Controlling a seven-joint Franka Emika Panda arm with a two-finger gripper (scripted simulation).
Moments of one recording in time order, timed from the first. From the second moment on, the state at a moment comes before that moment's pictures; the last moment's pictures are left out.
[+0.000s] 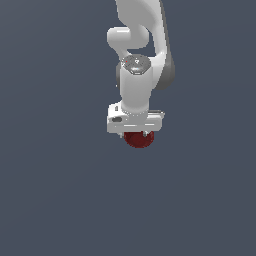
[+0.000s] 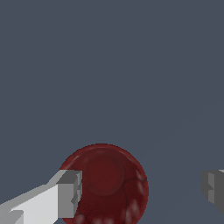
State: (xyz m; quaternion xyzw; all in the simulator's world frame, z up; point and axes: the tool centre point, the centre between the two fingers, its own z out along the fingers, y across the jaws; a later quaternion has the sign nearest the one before) arm -0.005 0.023 0.177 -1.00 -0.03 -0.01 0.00
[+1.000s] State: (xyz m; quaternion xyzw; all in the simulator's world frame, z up) arm -0.008 0.009 0.166 -1.00 -0.04 0.01 0.01
